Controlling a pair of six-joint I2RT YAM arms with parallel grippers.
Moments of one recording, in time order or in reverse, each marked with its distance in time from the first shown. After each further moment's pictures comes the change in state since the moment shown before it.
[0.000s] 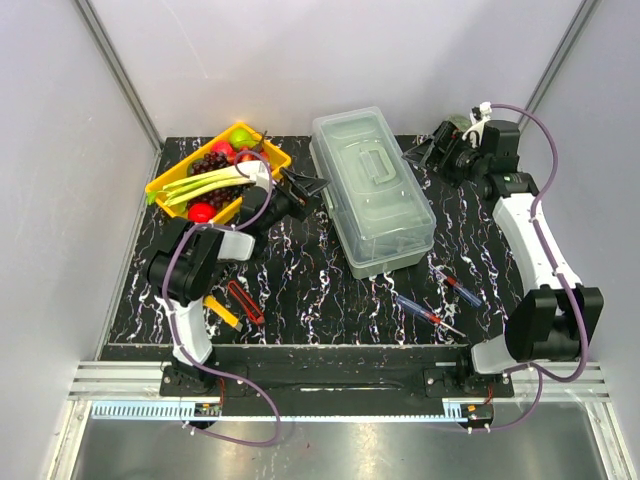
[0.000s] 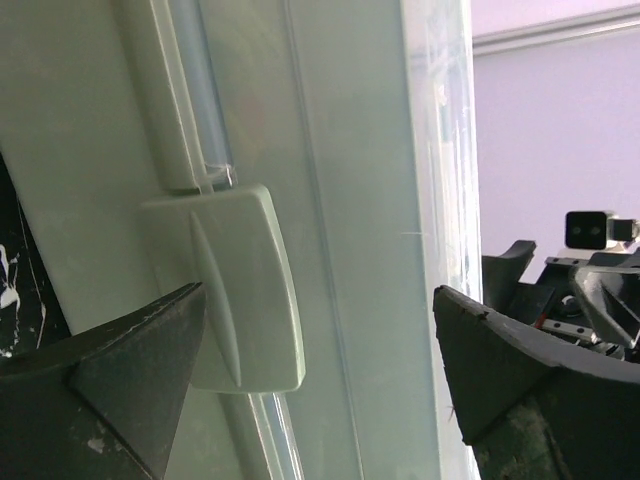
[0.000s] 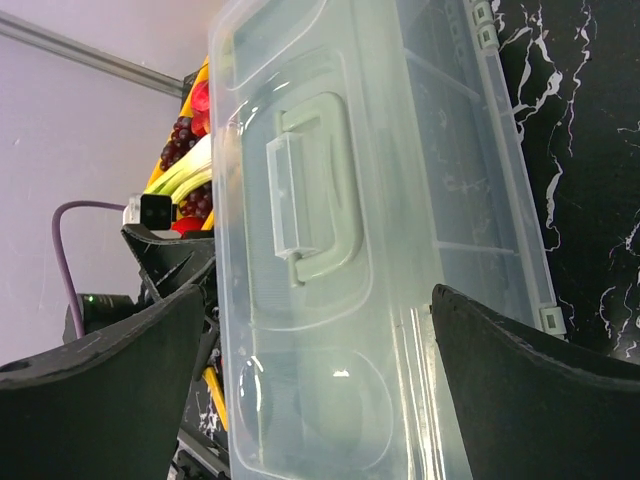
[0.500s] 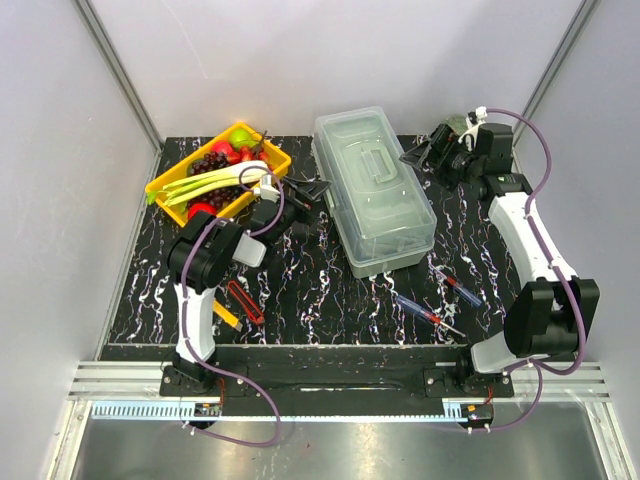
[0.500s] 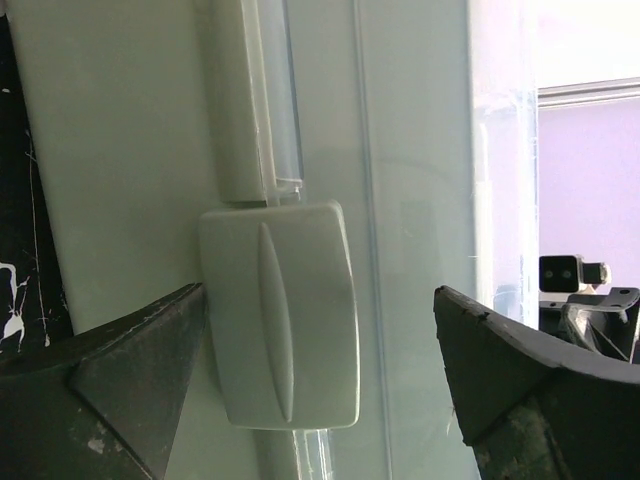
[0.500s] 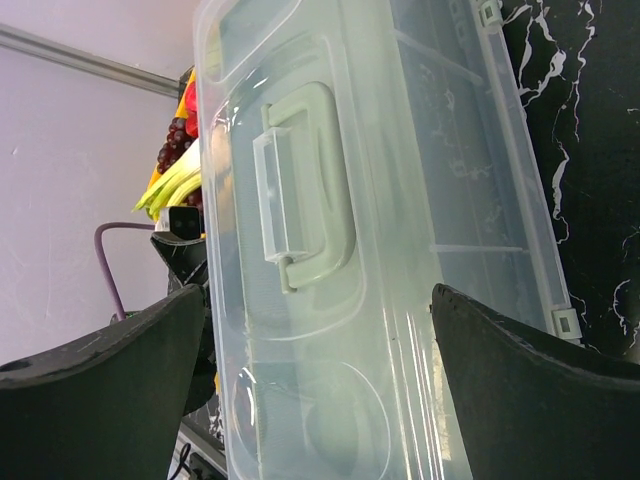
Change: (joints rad) left arm -0.058 0.157 -0.024 0.250 -0.176 -0.122; right arm 0.009 0.039 -0.024 0.034 0.008 0.043
